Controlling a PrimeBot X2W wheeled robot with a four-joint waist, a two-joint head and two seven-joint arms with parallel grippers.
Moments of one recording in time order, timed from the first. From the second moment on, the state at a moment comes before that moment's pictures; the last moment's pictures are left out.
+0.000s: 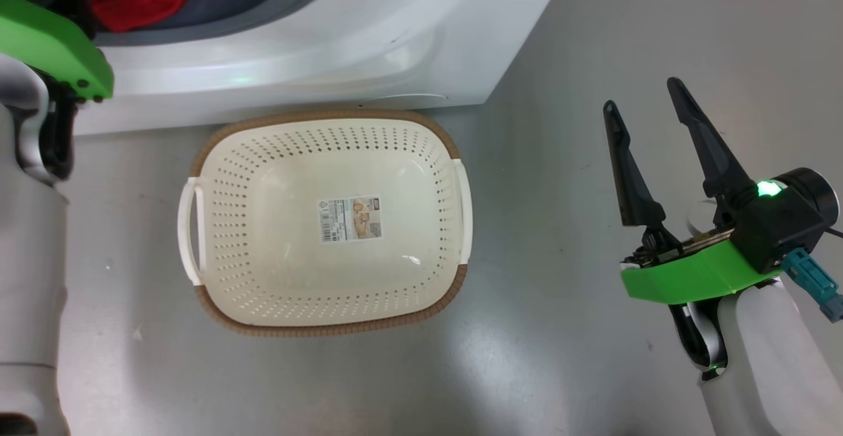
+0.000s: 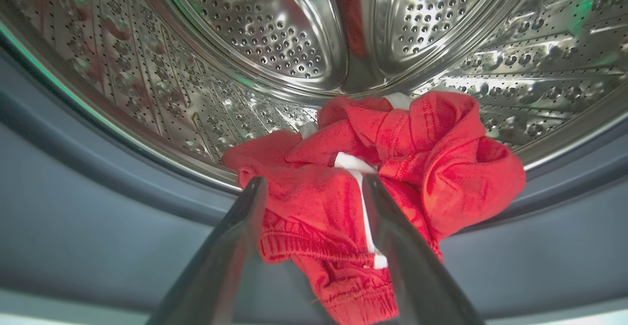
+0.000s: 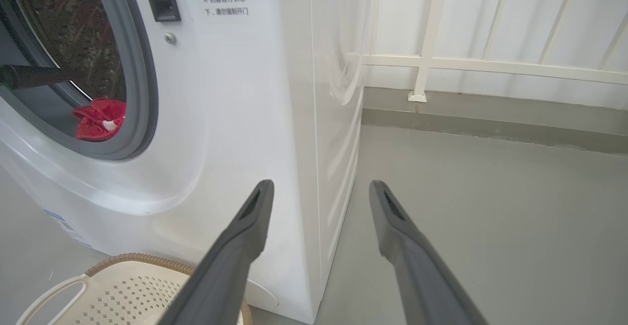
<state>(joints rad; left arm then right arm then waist) -1.12 0.25 -0.06 0.86 -0.31 -0.06 -0.04 -0.35 -0.05 0.06 0.08 0.13 0.12 -0.26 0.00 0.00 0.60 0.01</state>
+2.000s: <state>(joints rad) -1.14 0.28 -0.15 0.97 -0.32 -0.10 -0.25 -0.38 -0.05 0.13 0.12 0.22 0.12 -0.26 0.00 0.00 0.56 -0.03</state>
